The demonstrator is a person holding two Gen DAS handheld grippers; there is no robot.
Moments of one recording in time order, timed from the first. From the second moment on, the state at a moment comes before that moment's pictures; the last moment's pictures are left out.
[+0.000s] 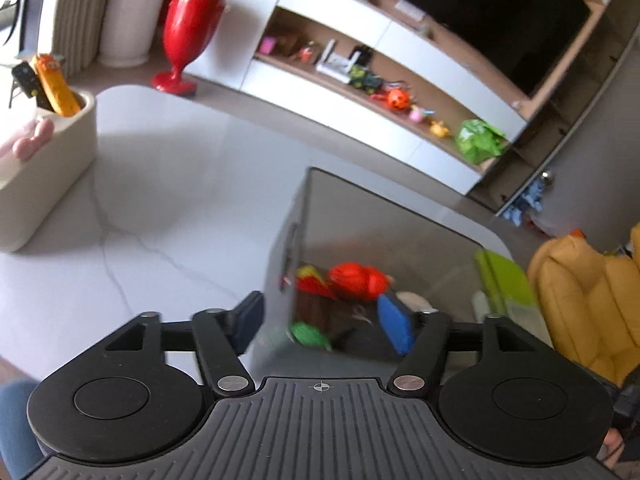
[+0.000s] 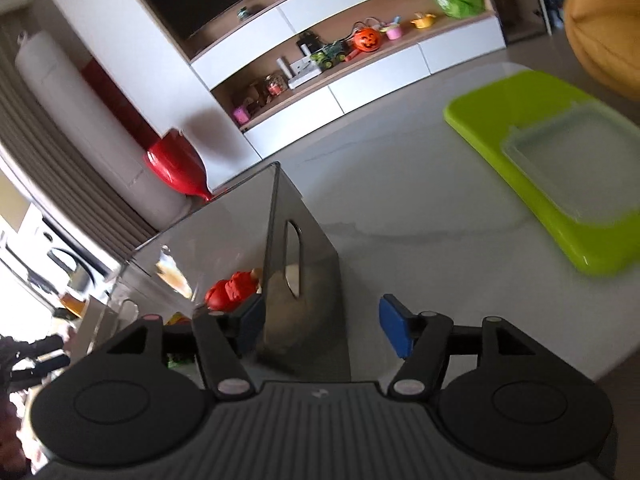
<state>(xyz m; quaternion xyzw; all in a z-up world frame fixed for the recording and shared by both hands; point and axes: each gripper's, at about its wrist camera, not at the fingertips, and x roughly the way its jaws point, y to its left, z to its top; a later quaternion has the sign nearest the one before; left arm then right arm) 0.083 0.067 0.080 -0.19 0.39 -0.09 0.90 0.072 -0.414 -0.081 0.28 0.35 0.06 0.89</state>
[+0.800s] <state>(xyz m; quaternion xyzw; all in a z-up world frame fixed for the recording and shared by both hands) 0.012 -0.091 0.057 -0.05 0.41 -0.18 0.89 -0.060 -0.485 -0.123 0.49 0.24 0.05 0.84</state>
